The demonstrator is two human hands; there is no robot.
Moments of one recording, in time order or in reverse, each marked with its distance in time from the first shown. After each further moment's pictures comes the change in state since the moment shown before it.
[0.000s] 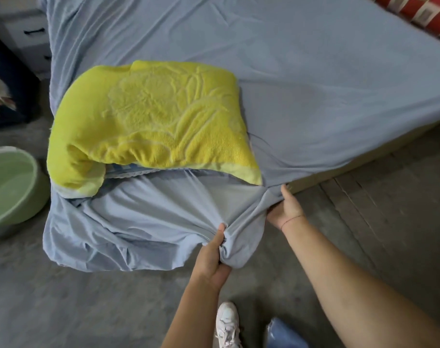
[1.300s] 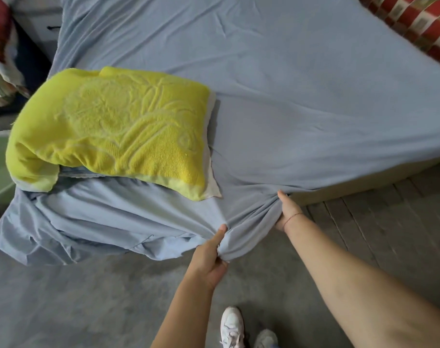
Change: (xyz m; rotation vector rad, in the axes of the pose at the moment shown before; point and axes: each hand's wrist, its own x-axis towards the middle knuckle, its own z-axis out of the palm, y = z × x) left_hand 0.057 -0.090 0.140 -0.004 0.179 0.108; right_hand 0.077 -0.152 -0.068 -0.345 0.081 0.108
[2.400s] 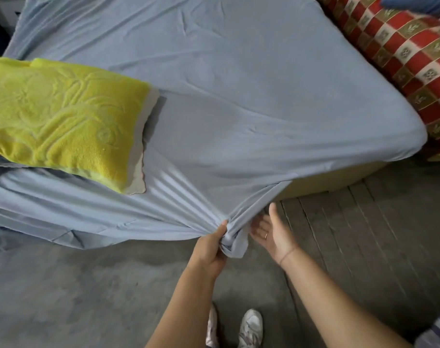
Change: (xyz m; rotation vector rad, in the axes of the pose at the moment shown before) left_hand 0.034 -0.153 0.145 0.057 0.004 0.015; right_hand -0.069 -0.084 -0.177 -0.167 -0.152 -0.124
